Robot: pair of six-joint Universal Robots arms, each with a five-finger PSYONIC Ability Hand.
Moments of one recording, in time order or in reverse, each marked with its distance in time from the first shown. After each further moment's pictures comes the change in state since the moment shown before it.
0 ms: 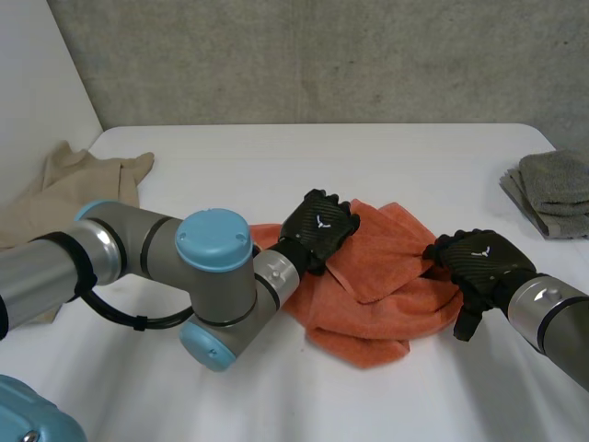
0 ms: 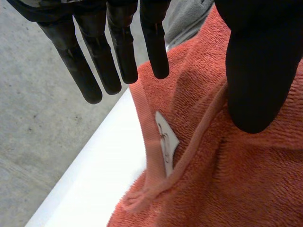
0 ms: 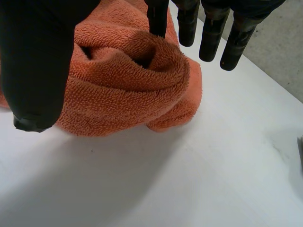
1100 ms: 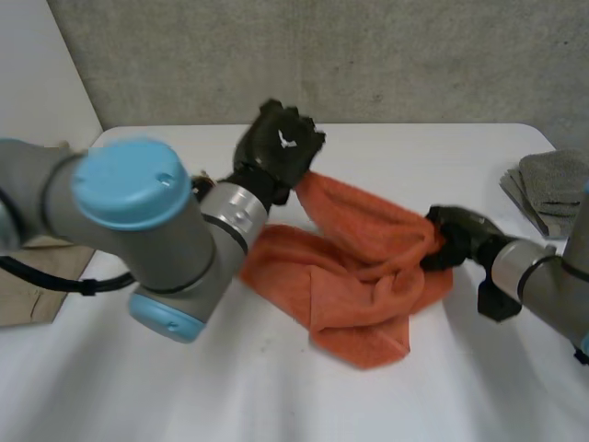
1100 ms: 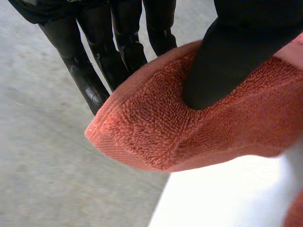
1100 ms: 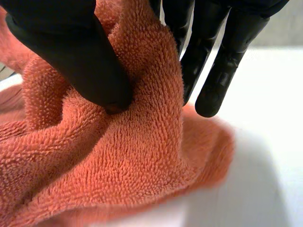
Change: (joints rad) left arm 0.034 0.338 -0.109 0.002 -0.142 0.150; right arm -0.027 0.224 -0.248 -0.060 -0.099 0.663; left_hand 0.561 0.626 0.622 0.627 0.585; right_hand 0.753 0.953 0.963 0.953 0.913
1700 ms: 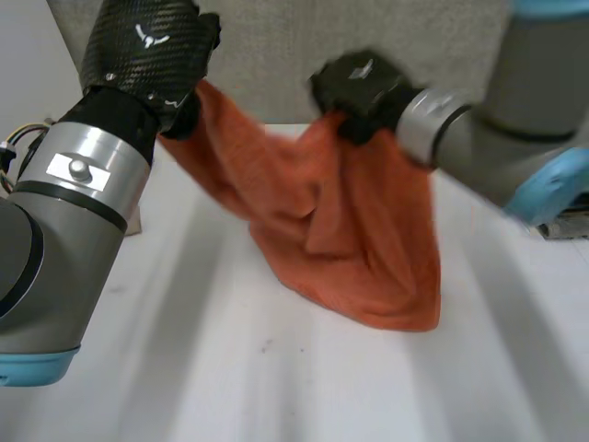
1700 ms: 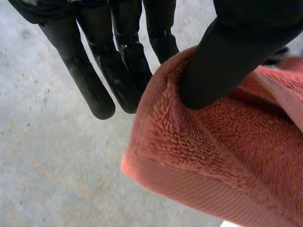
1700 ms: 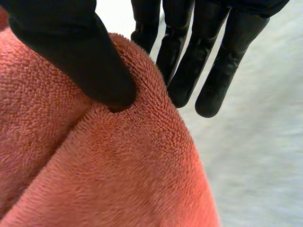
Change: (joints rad) left arm 0.096 0.491 -0.274 -0.001 -0.104 -0.143; right arm 0.318 0.265 -0.980 0.367 -0.072 -0.541; left_hand 0.000 0.004 0.004 0.004 0.007; right_hand 0.022 -0.005 -0.006 -0.004 0.017
